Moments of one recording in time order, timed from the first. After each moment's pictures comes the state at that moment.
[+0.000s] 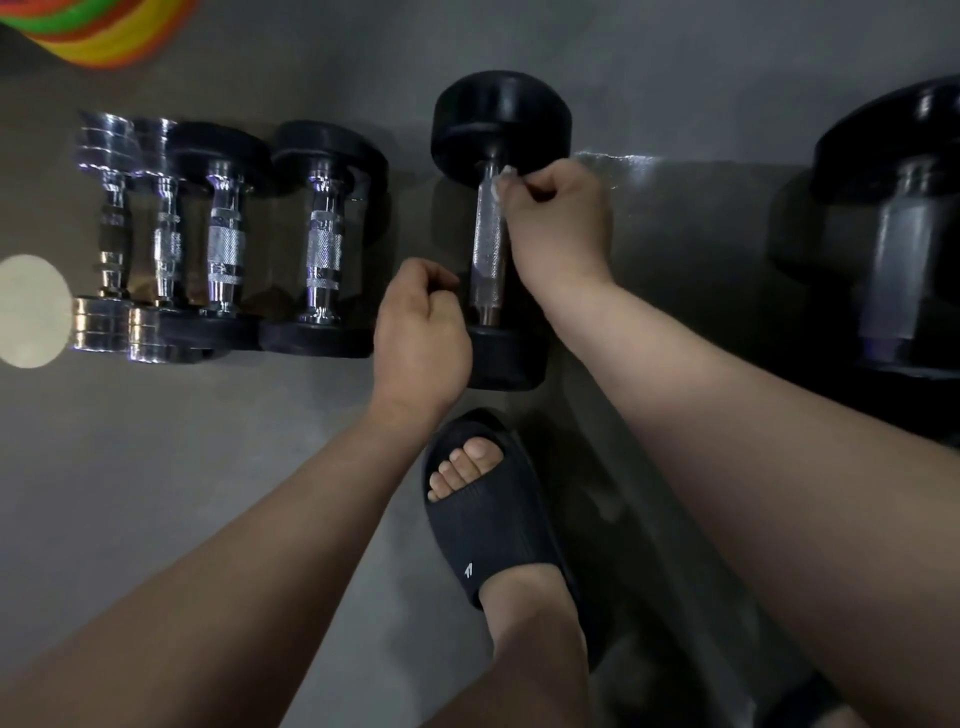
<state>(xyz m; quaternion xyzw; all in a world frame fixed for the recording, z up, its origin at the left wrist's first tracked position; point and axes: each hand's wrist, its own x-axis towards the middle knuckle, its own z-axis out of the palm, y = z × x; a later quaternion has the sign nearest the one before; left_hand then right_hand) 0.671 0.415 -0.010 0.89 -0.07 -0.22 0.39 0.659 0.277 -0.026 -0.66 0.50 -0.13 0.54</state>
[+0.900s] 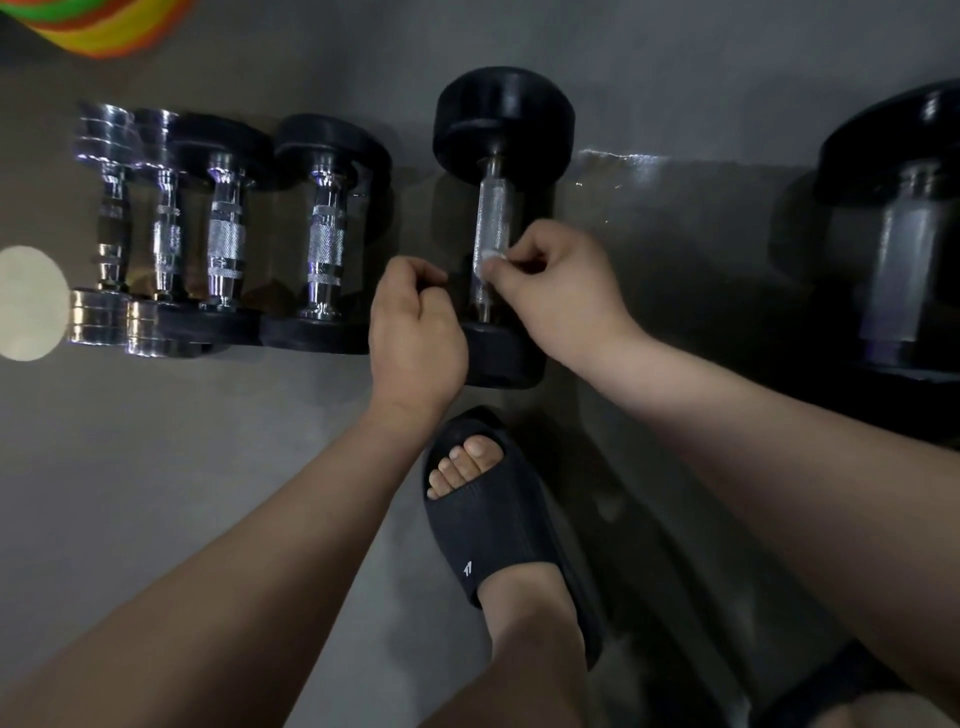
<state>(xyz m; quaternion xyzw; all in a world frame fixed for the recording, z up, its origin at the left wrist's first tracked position) 0.672 0.421 -0.015 0.88 -0.06 -0.20 0.42 0.617 0.295 -0.025 -0.73 0.39 -0.04 0.56</state>
